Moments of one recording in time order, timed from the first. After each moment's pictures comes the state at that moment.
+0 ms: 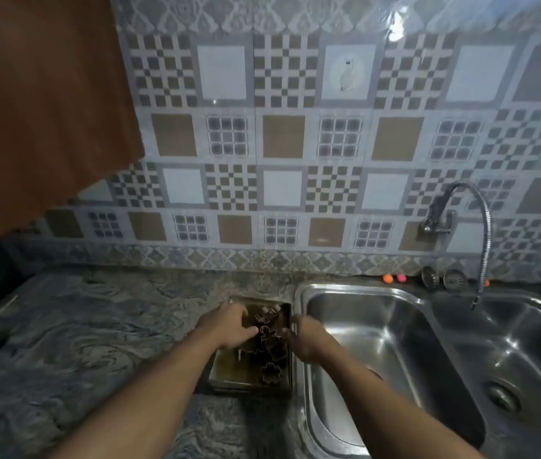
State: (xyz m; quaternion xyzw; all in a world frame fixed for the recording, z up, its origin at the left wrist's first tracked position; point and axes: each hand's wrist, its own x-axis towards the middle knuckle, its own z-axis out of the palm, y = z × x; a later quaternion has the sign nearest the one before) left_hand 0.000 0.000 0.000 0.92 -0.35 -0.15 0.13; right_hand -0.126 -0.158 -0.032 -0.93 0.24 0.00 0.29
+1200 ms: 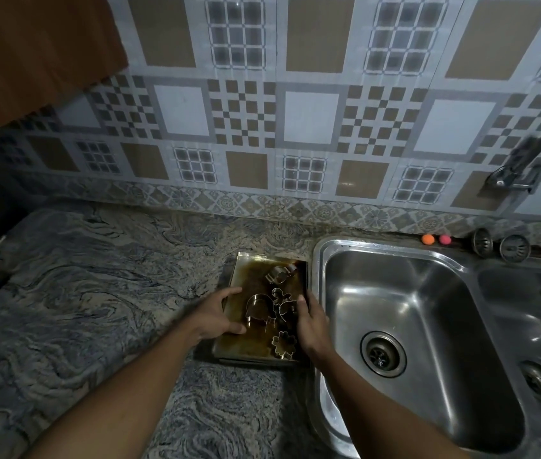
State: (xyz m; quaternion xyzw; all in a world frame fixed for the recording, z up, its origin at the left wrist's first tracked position) left_hand 0.045 0.016 -0.101 0.86 -0.15 -0.35 0.35; right_hand -0.093 -0.156 -0.136 -0.73 0.36 -0.10 0.58
